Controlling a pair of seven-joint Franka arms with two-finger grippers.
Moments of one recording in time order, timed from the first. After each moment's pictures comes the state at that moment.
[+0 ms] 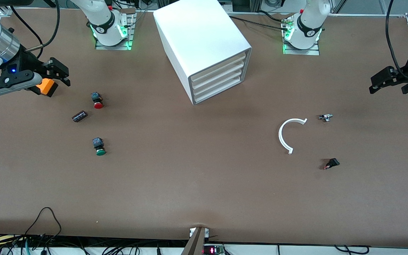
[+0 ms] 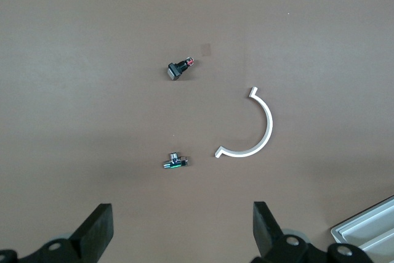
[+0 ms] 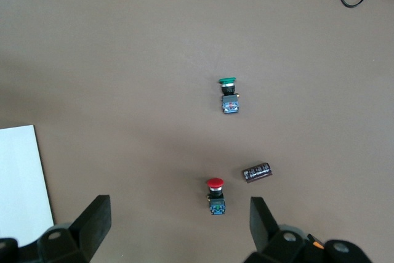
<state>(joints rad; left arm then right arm) 0.06 0.00 -0.04 -1.60 0.00 1.61 0.02 0.07 -0.07 0.04 -1.77 0.05 1.74 -0.20</state>
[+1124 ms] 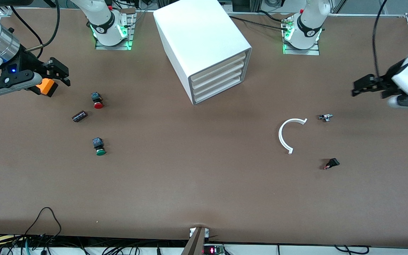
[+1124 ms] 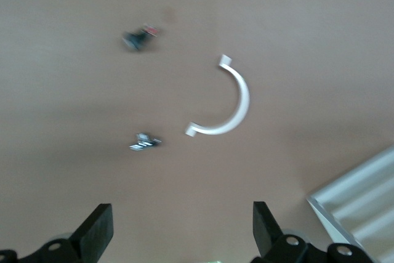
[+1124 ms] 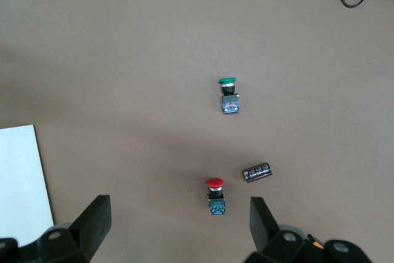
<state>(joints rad) 0.05 0.09 -0.07 -1.60 -0.11 1.53 0.06 0.07 -0.07 0.04 -1.77 0.05 1.74 -0.20</state>
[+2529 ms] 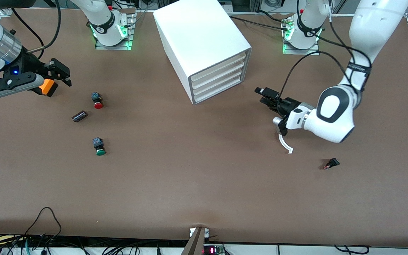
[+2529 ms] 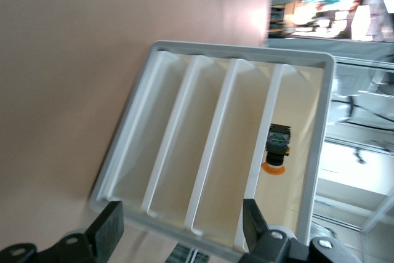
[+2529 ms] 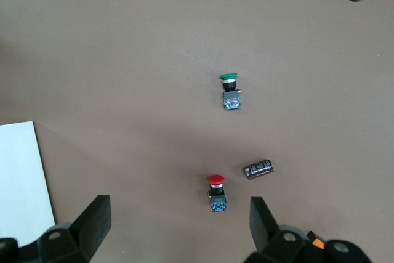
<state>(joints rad) 0.04 0.54 -0.23 -1.87 -0.92 1.56 0.74 0.07 -0.07 0.04 -1.77 0.05 1.73 -0.20</state>
